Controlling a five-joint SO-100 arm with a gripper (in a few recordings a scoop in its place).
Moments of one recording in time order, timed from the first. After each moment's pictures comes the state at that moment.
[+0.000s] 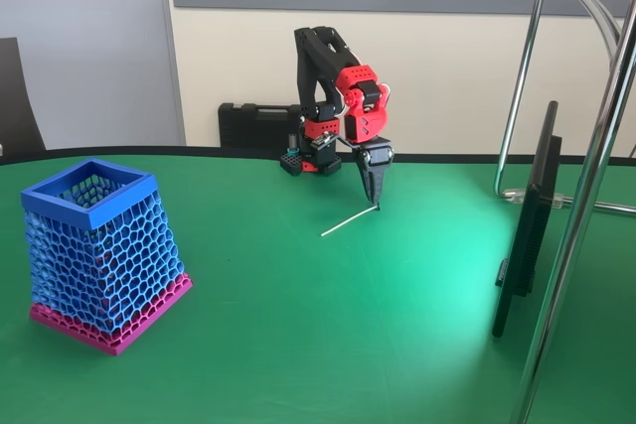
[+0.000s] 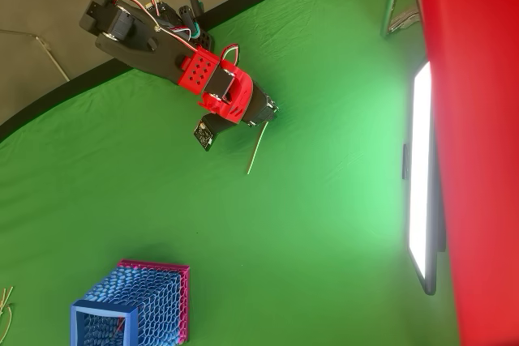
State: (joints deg) arm -37.2 106.2 135.3 49.9 18.1
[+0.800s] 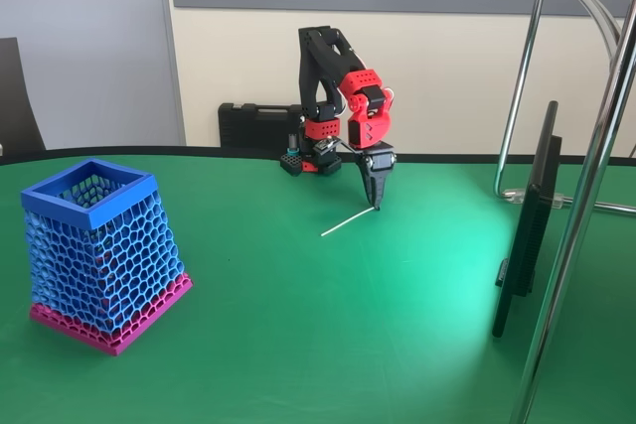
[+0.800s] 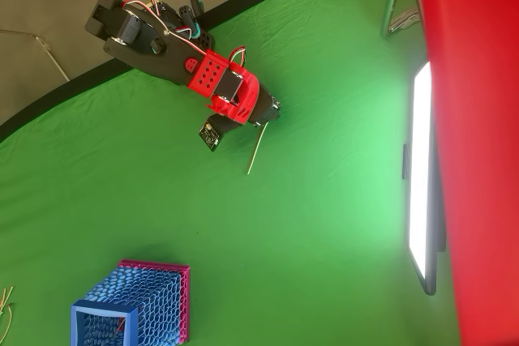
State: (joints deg) arm -37.6 101.0 132.6 49.4 19.1
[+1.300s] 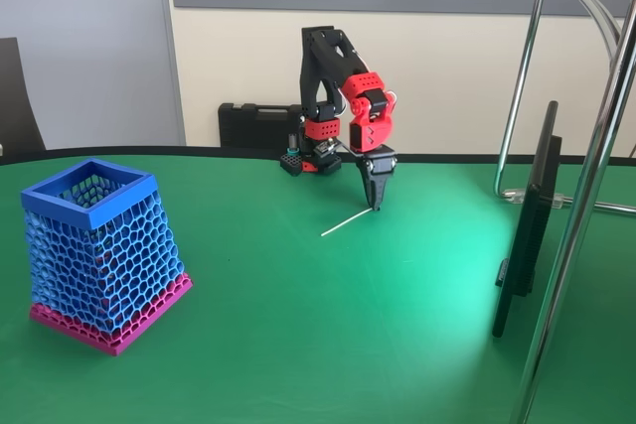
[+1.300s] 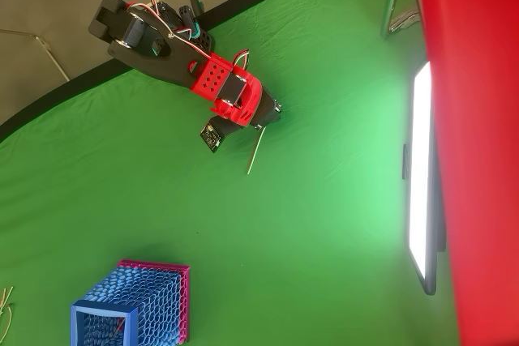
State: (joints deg) arm -37.3 96.5 129.5 50.4 20.0
